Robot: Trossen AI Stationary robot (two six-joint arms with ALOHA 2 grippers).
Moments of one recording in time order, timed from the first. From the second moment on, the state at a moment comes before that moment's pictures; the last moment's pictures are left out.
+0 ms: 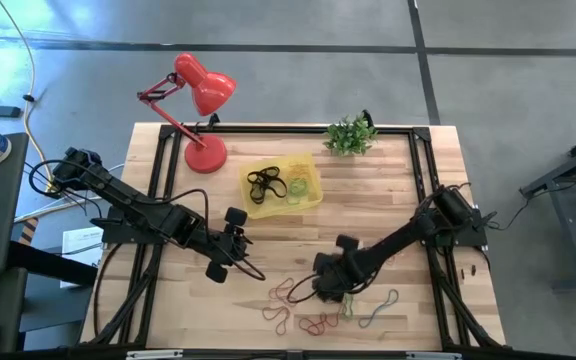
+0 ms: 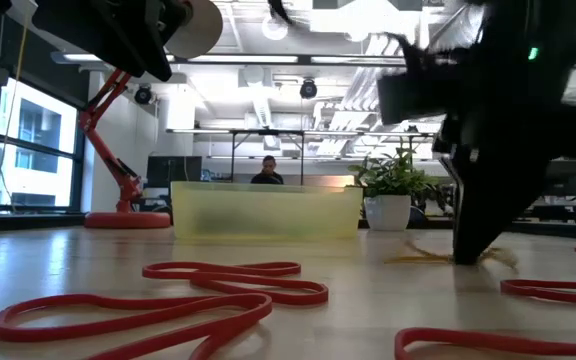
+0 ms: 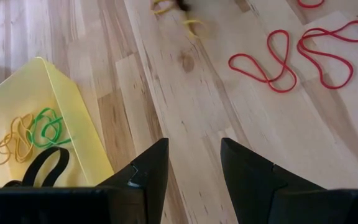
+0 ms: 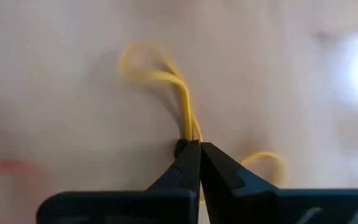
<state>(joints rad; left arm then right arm) -0.34 1.31 0.92 -0.53 -0.32 0.07 0.48 1.98 1.25 -0.76 0.30 0.79</state>
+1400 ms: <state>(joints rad) -0.34 1.31 0.92 -0.52 -0.33 0.04 0.44 1.63 1.26 -0.61 0.67 0.49</state>
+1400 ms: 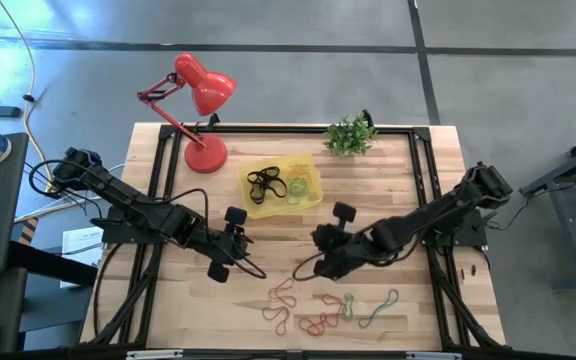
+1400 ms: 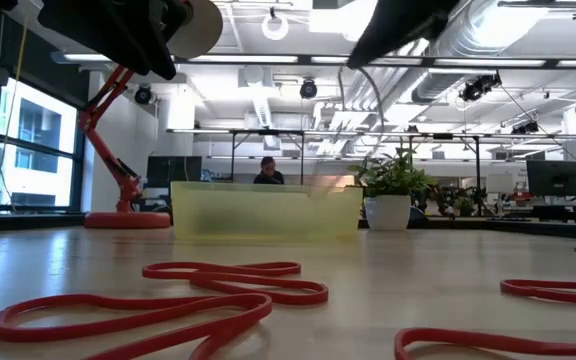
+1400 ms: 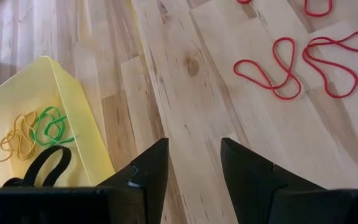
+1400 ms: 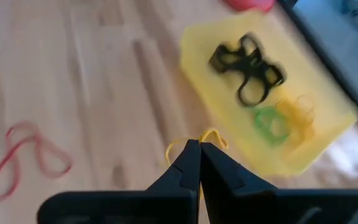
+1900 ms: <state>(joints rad) -0.34 1.31 0.92 -0.46 -0.37 0.04 0.15 1.59 1.26 -0.32 0.61 0.16</state>
